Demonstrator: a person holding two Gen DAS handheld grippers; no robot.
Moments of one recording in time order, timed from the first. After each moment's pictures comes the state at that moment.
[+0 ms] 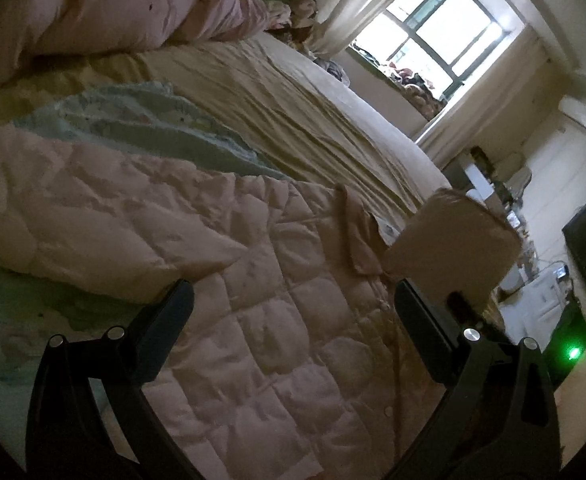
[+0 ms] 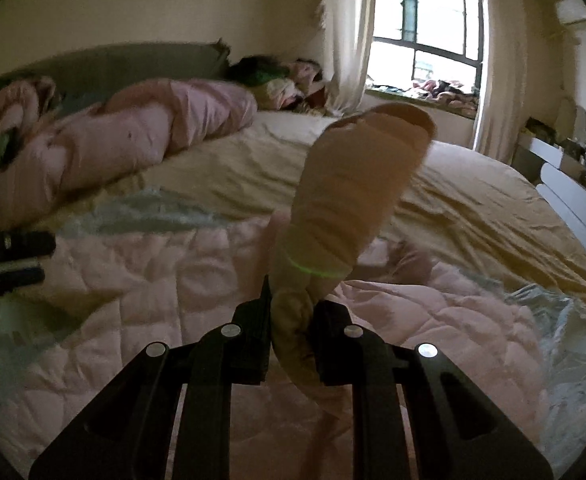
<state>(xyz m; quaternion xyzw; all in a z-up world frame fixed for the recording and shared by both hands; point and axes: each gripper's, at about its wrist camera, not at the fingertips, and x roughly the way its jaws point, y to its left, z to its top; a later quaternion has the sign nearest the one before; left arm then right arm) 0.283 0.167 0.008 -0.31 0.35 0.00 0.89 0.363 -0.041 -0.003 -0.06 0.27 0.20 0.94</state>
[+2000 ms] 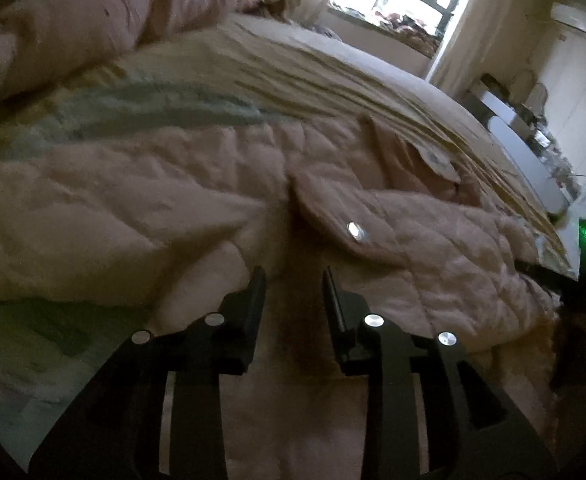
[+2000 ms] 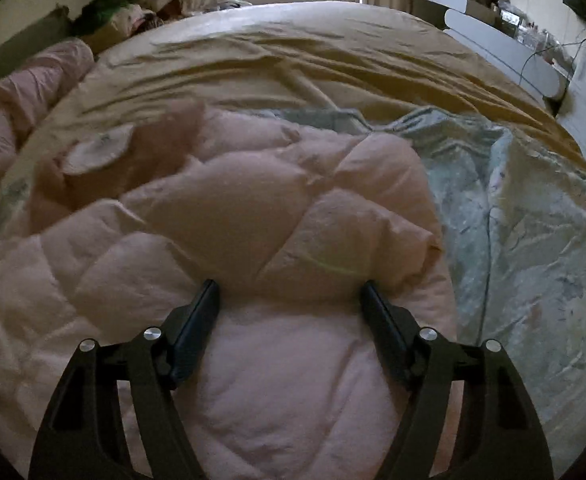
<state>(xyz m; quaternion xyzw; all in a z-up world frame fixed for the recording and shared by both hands) 0.309 0.132 -0.035 -0.15 0.39 0.02 0.91 0.449 -0.222 -0.095 0.04 0.48 0.00 0.88</state>
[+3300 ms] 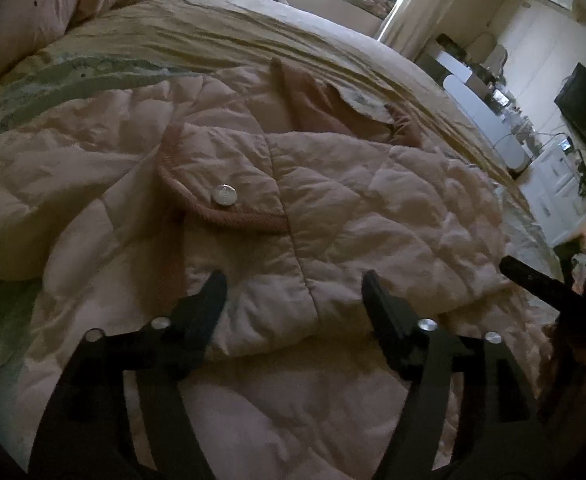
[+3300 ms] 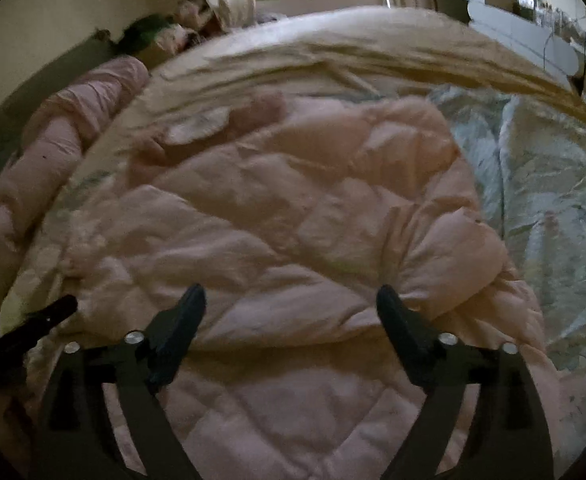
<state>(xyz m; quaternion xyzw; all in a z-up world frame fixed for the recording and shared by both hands) 0.317 0.069 -0.053 -0.15 0.44 -0.10 0.88 0.346 -0.202 -0.058 0.11 0.45 0.09 0.88</state>
